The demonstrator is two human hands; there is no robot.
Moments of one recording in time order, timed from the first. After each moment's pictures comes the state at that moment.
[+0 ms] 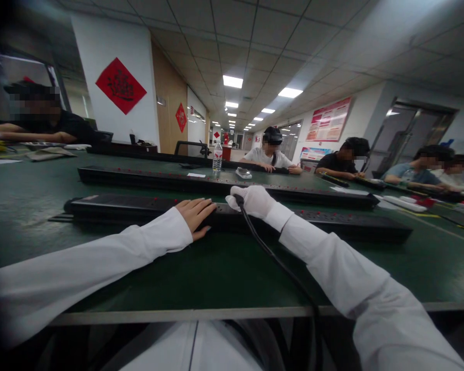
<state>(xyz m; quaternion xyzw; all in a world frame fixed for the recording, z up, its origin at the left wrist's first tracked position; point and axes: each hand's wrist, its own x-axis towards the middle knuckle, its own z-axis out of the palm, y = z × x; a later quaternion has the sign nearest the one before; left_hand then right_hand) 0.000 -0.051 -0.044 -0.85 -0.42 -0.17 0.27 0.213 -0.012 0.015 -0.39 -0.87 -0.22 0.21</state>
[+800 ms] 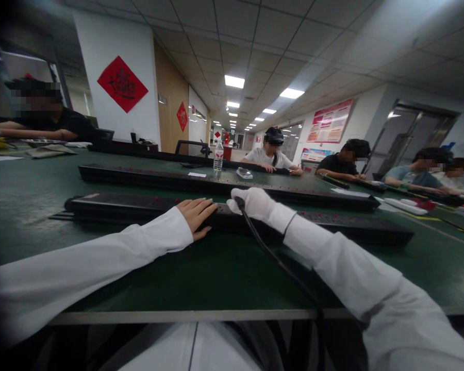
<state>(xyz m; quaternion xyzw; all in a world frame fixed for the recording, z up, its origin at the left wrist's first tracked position) -0.001 -0.047 -0.047 -0.85 -0.41 -0.17 0.27 0.216 -0.021 0.037 -0.36 -0.89 -0.20 0.20</state>
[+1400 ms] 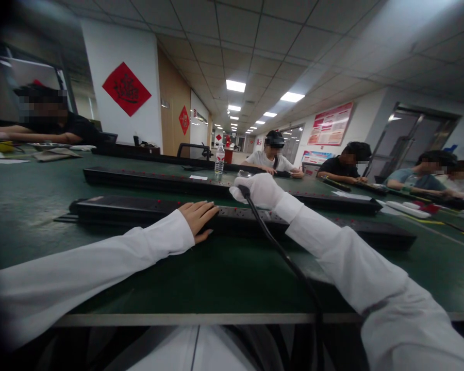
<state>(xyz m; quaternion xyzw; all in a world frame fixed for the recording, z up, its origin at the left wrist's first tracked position) 0.000 -0.044 -0.047 -0.85 -0.42 -0.15 0.28 0.213 -0.018 0.054 -0.34 -0.87 -0.27 0.24</state>
